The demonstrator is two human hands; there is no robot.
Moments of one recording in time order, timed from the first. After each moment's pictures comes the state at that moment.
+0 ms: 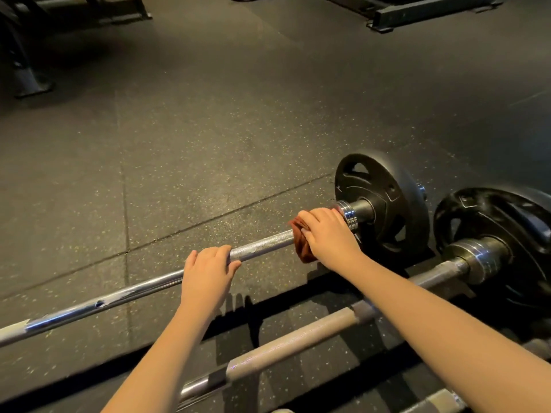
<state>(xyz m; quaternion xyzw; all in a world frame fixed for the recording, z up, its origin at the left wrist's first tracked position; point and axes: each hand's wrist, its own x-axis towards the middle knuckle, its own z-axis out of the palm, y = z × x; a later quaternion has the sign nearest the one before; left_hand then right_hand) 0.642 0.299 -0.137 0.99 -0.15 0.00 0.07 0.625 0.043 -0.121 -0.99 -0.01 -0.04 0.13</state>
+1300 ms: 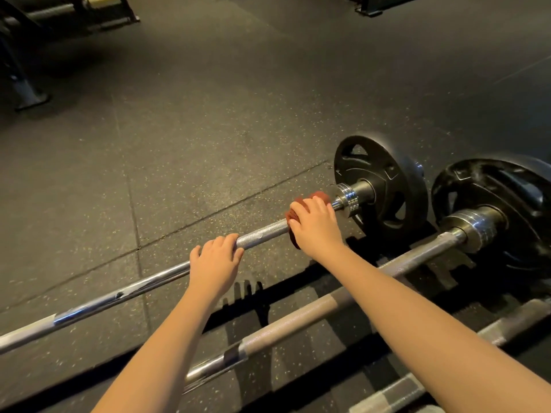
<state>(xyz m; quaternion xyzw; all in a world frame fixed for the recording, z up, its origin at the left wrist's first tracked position) 0.637 0.305 -0.127 0.98 -0.15 -0.07 0.06 0.611 0.087 -0.118 -0.98 0.08 -0.04 0.16</state>
